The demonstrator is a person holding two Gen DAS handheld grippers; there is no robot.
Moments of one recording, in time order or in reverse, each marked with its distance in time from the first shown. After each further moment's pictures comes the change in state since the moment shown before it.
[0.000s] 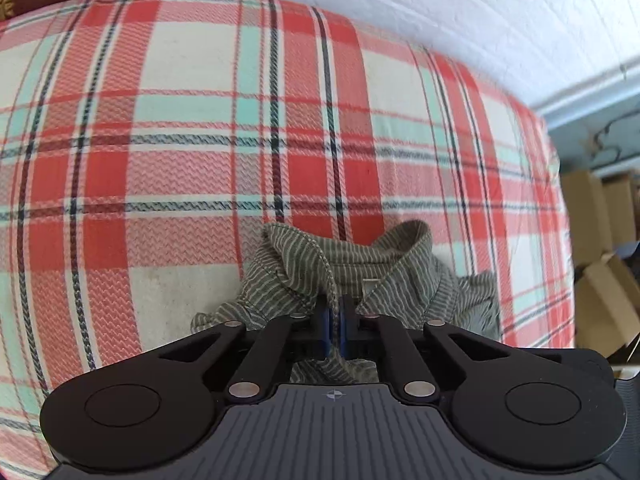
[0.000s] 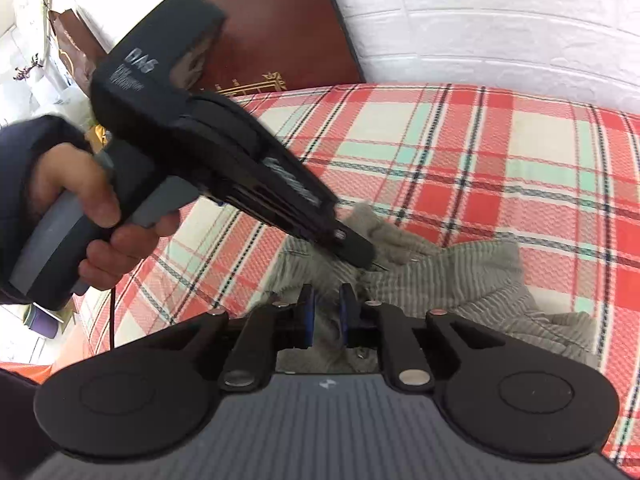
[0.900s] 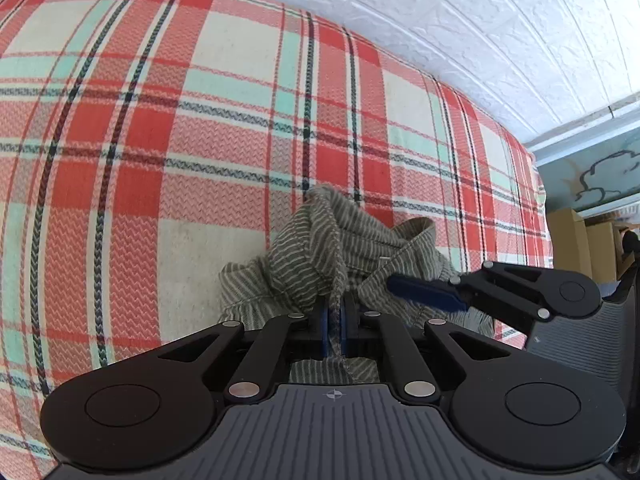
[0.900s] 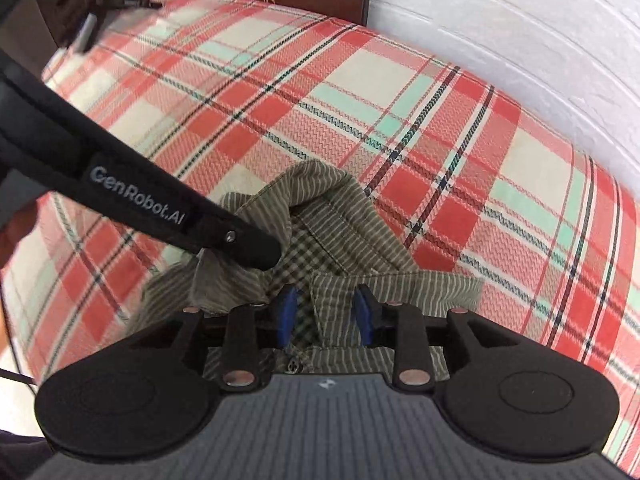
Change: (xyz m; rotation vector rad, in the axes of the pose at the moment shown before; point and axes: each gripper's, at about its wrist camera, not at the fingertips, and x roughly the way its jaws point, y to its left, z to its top) left arm -0.015 0.026 -0.039 -0.090 -0.105 -0.054; right arm 0.080 0.051 0.037 -0.279 0.232 -0.281
